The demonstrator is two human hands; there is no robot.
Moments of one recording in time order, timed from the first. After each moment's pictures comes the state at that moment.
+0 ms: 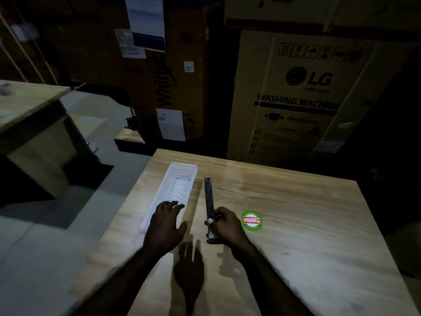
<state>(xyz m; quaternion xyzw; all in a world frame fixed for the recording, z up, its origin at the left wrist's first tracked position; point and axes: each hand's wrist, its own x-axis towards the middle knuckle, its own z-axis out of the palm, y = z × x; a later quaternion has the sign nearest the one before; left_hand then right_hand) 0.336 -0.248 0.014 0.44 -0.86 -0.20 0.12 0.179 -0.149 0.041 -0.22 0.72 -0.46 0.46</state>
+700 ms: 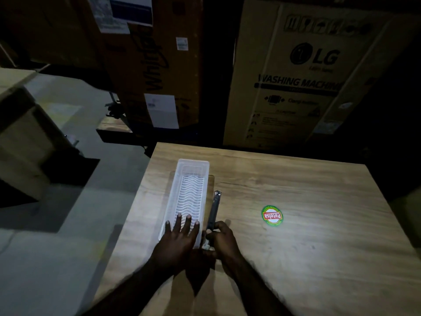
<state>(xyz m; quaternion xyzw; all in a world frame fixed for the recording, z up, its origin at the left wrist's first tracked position) 0.377 -0.302 -0.031 0.24 -0.96 -0.04 -0.15 0.257 -0.215 -0.012 -0.01 0.69 -0.52 0.51</state>
